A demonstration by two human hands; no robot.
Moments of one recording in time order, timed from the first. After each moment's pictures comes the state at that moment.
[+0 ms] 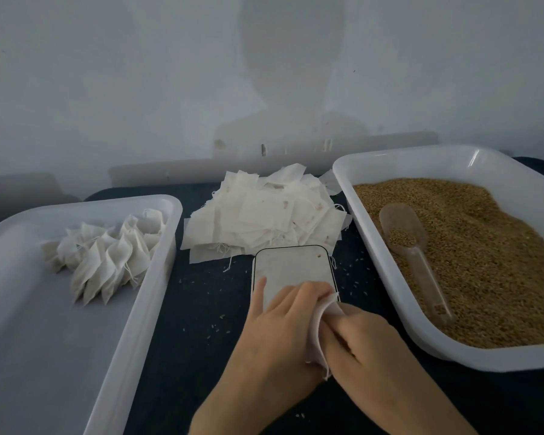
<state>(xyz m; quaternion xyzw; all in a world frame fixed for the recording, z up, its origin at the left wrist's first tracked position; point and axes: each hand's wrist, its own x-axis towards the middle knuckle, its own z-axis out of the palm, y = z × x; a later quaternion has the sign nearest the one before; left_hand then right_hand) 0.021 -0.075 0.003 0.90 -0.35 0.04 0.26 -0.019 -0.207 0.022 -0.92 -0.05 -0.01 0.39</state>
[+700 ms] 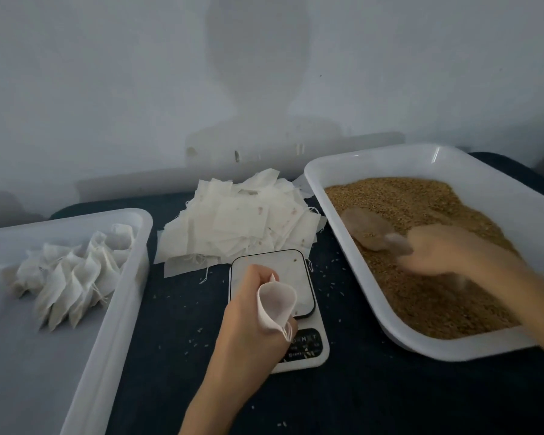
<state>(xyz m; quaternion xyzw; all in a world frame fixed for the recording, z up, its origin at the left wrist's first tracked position) 0.039 -0.085 -0.004 0.83 -0.17 -0.02 0.54 0.067 -0.366 0.030 -0.97 0.14 0.18 0.01</state>
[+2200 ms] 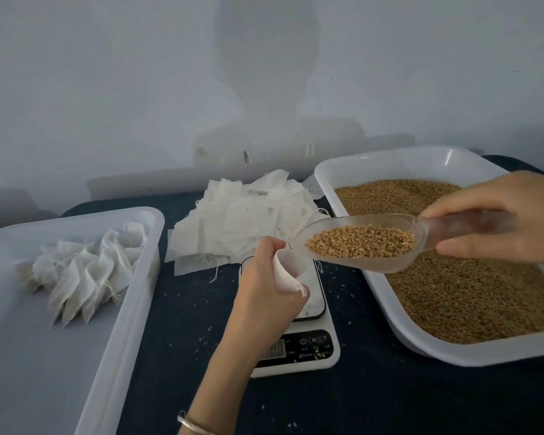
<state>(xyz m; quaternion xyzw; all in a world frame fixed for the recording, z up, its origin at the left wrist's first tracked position) 0.069 -0.098 0.011 0.84 -0.14 -0.04 0.52 -0.002 -0.349 0.137 -0.97 -0.10 0.05 0.22</state>
